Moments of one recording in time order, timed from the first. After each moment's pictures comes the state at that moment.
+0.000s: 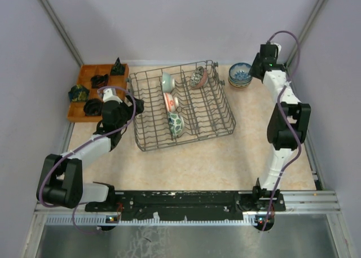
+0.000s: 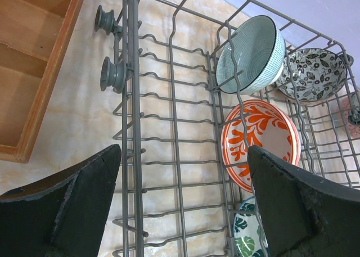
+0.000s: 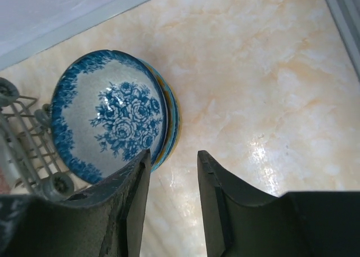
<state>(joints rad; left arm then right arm) -0.23 1.32 0.59 0.45 -0.14 -0.61 -0.03 2.00 1.75 -0.43 0.16 0.32</state>
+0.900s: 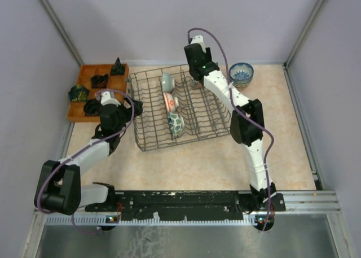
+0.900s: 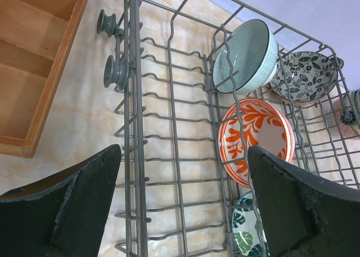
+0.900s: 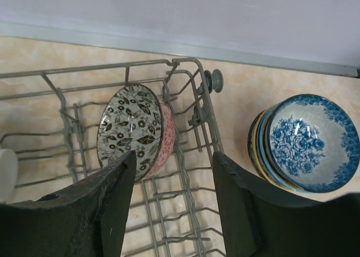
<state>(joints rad) -0.23 1.26 0.55 0.47 -0.14 -0.61 0.52 2.23 2.16 -0.45 0.59 0.04</state>
